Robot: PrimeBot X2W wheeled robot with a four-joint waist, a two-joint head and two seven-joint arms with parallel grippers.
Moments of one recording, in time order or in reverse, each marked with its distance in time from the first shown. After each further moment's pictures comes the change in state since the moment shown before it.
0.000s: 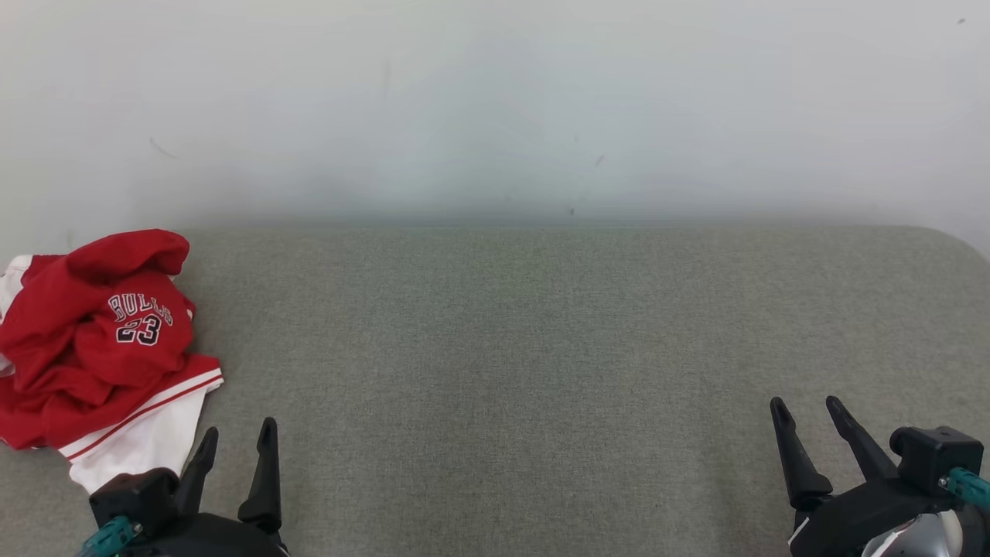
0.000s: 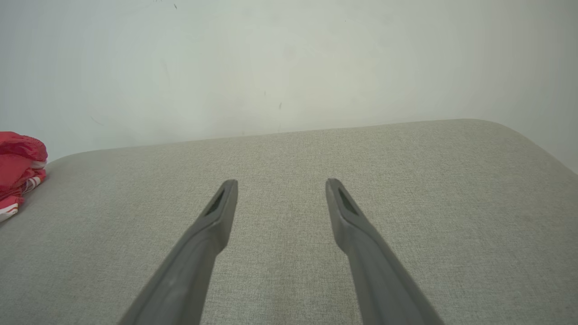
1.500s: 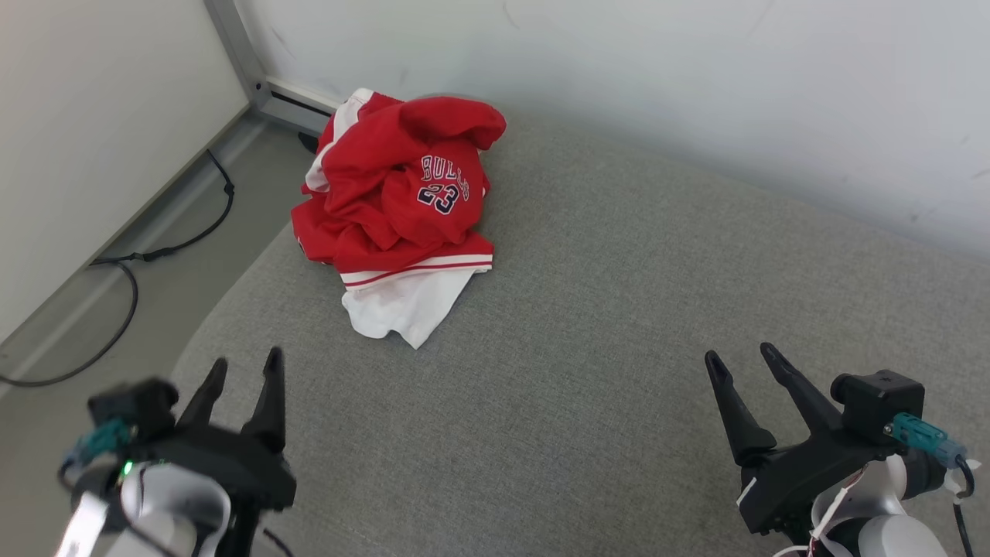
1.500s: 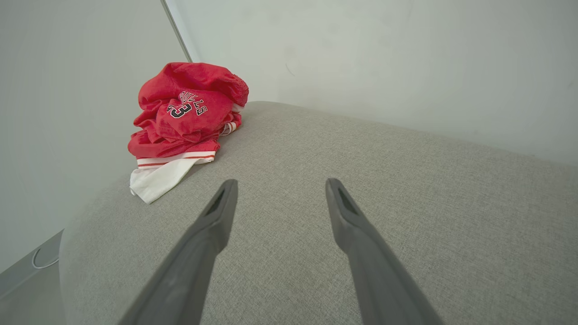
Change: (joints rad) left arm -0.142 -0.007 0.001 0.035 -0.063 -0.006 0.097; right arm -0.106 -0.001 0.124 -0.023 0.018 0.000 0.044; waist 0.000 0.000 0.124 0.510
